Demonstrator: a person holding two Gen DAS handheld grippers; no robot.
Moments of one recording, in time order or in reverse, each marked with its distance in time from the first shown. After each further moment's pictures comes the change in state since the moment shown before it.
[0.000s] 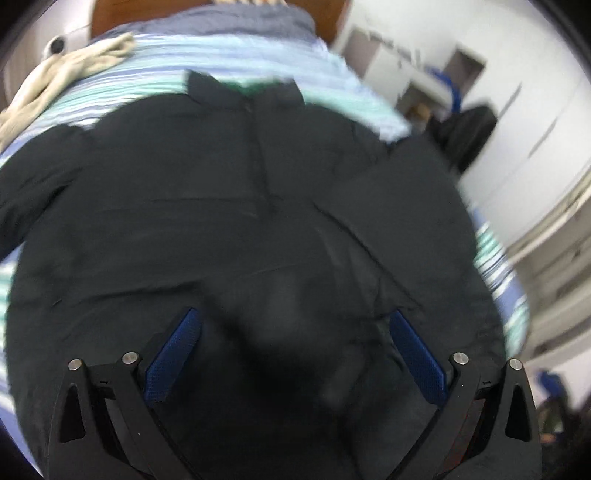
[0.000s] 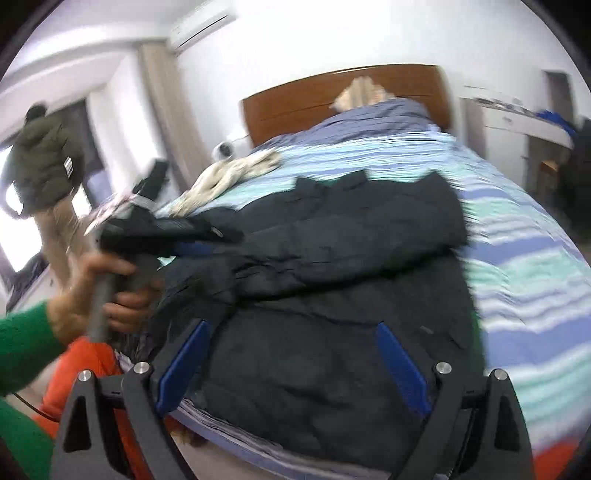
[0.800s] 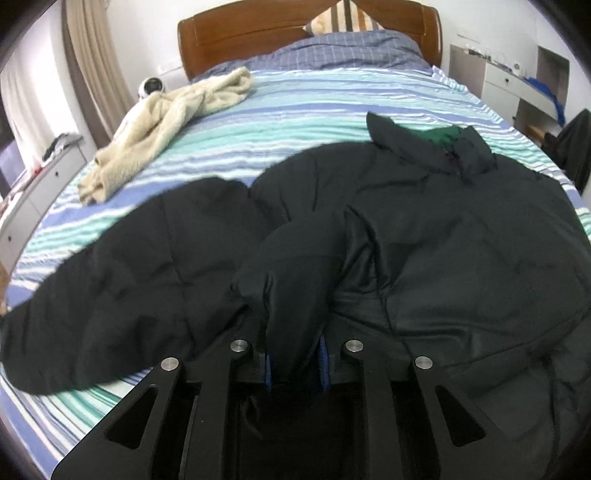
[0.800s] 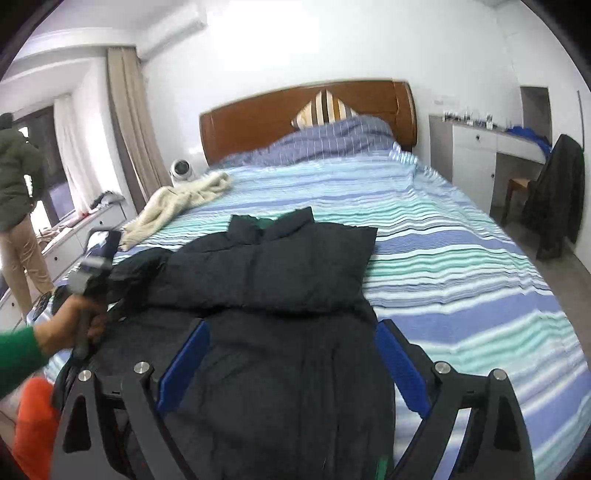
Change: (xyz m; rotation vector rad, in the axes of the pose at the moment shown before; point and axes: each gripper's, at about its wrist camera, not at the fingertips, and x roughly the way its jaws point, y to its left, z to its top) left arm 0.001 0.141 0.049 -0.072 -0.163 0.467; right arm 0.083 -0.065 0.114 -0.029 0.001 -0.110
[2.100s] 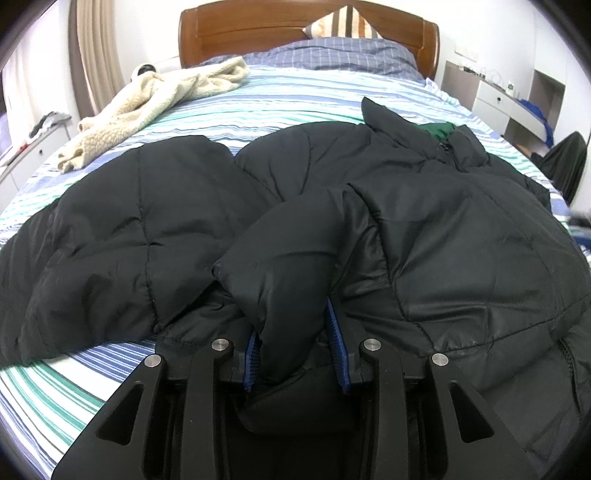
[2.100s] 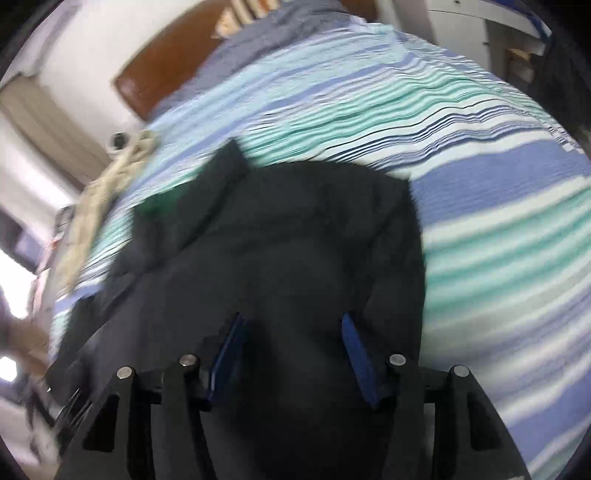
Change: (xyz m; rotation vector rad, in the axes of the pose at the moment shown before) left arm 0.030 0.004 -0.008 -0.069 -0.026 -0.100; right arm 0.209 -0.049 0.028 0.315 0.394 0.082
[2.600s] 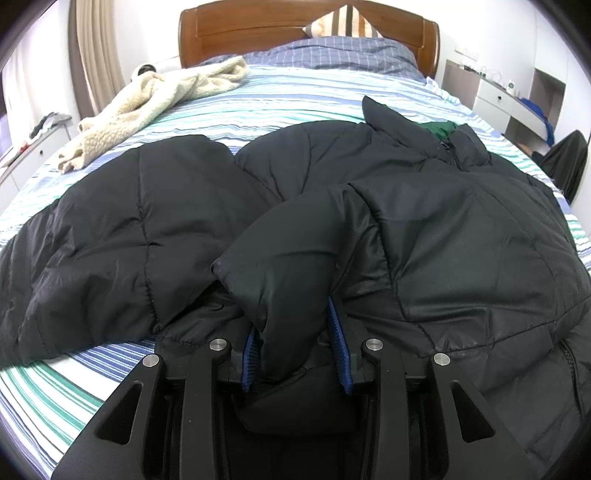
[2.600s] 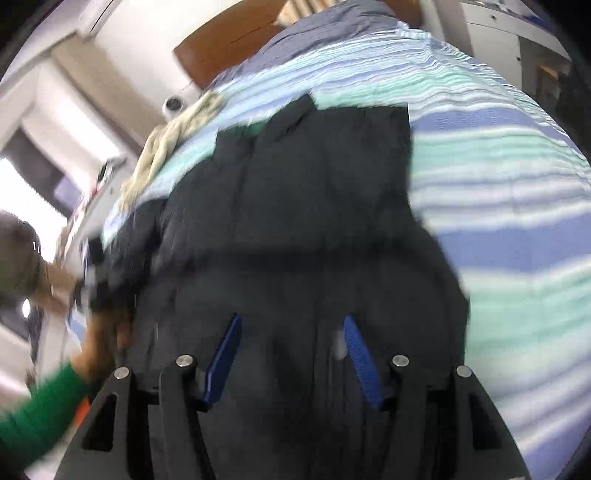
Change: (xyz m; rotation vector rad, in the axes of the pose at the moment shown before) left arm 0.001 0.000 0.001 0.005 0.007 0.004; right arm -0.100 -0.003 -0.171 -0.163 0.092 0.006
